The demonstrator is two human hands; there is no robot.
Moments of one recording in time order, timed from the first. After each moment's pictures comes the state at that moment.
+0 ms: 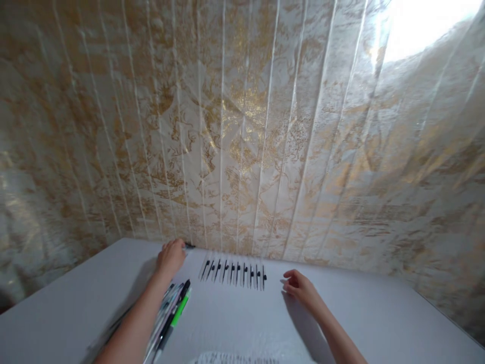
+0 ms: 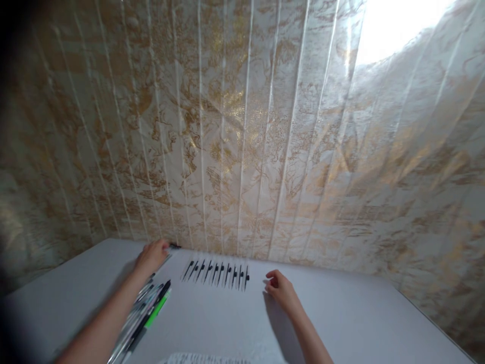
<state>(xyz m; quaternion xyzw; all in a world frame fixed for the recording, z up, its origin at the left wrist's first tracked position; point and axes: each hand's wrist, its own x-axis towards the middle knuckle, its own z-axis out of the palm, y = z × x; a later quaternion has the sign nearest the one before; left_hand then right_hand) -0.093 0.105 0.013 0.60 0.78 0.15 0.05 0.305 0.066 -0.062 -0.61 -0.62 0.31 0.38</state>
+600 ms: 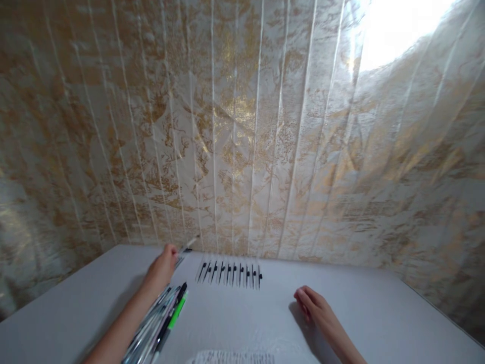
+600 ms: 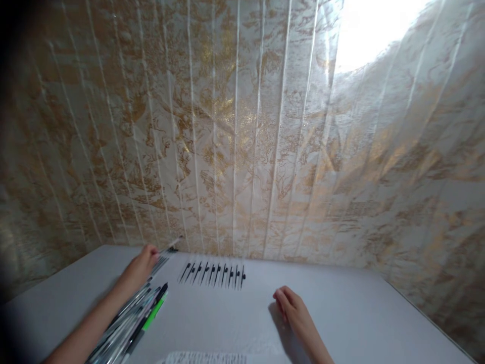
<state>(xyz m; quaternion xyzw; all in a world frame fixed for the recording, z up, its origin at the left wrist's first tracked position) -0.083 0.064 0.026 0.62 0.75 0.19 0.12 0.320 0.001 -0.053 -0.56 -0.54 0.40 0.47</state>
